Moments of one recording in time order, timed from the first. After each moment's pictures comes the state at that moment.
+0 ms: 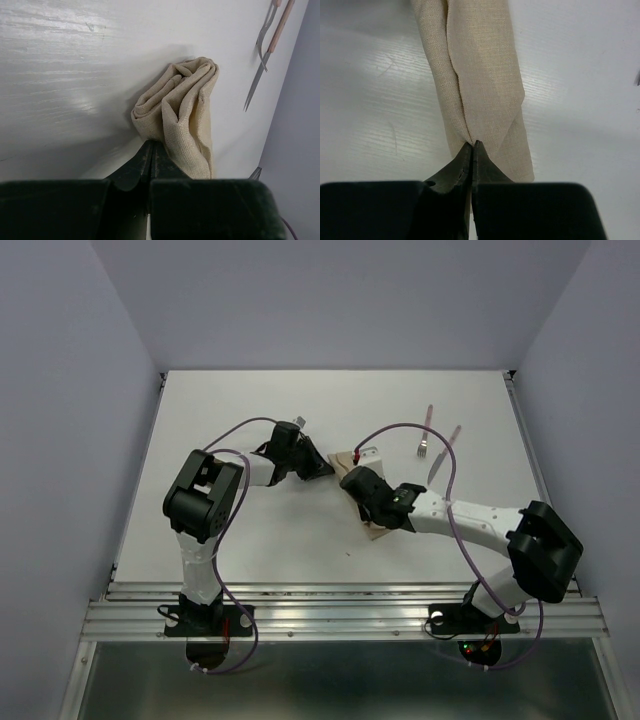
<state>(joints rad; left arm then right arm) -0.46 1.96 1.06 0.20 0.38 -0.91 0.92 1.51 0.97 -0.43 0.54 0.49</state>
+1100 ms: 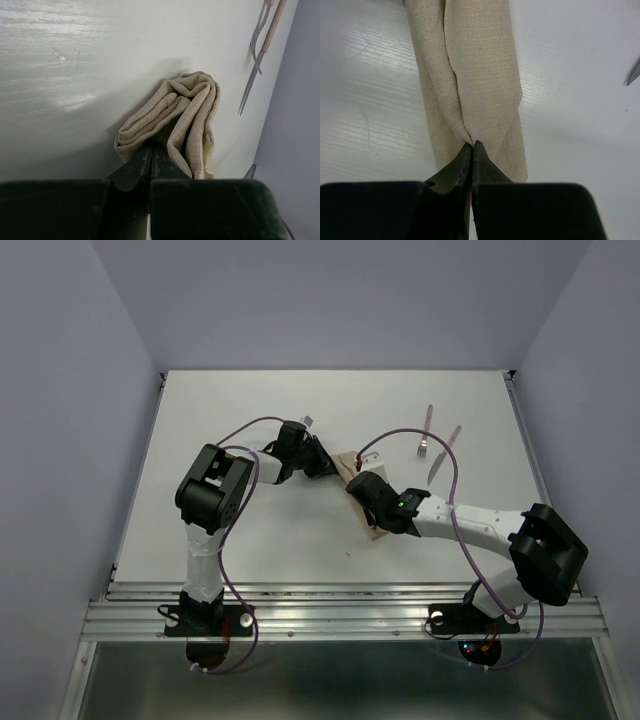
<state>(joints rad) -0.47 2.06 1.12 0.28 0.43 -0.94 0.90 1.48 0.89 -0.39 0.54 0.41</state>
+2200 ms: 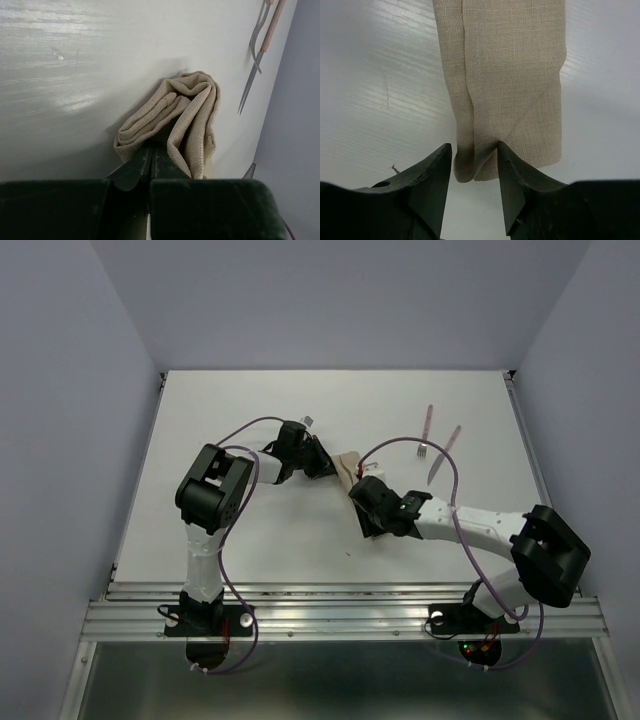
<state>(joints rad) -0.47 2.06 1.12 0.28 0.44 -0.94 0.90 1.46 0.86 -0.44 0.36 0.48</state>
